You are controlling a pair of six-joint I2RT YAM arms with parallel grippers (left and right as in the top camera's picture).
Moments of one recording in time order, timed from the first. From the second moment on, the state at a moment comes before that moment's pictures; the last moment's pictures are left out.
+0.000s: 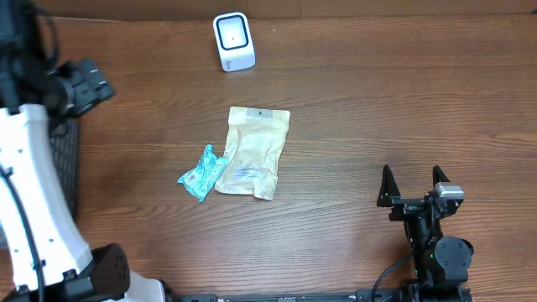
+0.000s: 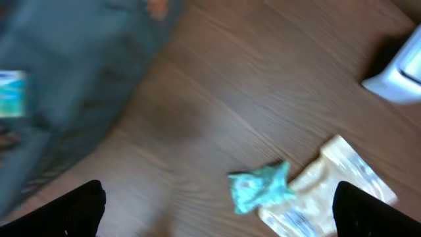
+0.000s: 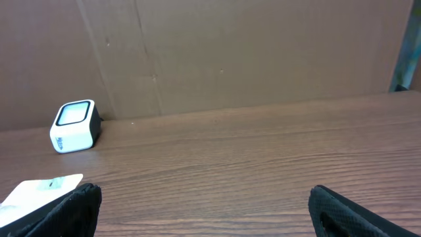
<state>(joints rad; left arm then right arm) 0.29 1.69 2.20 -1.66 -0.07 -0.41 0.01 0.01 0.02 -0.03 -0.02 0.12</state>
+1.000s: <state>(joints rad) 0.84 1.68 1.79 -1.25 -0.10 -0.38 0.01 0.01 0.02 -0.03 -0.02 0.12</state>
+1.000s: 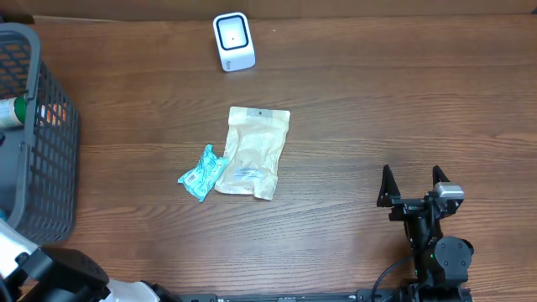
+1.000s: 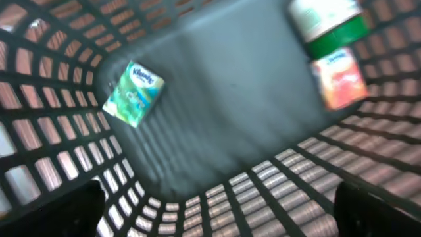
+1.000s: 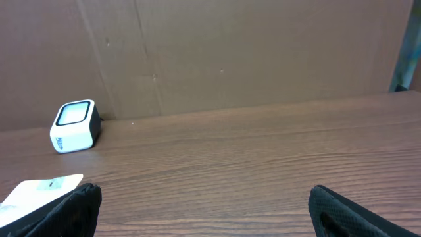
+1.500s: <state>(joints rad) 0.86 1.69 1.42 -0.84 -0.19 -0.18 0.01 0.01 0.02 -0.03 -0.02 0.12</state>
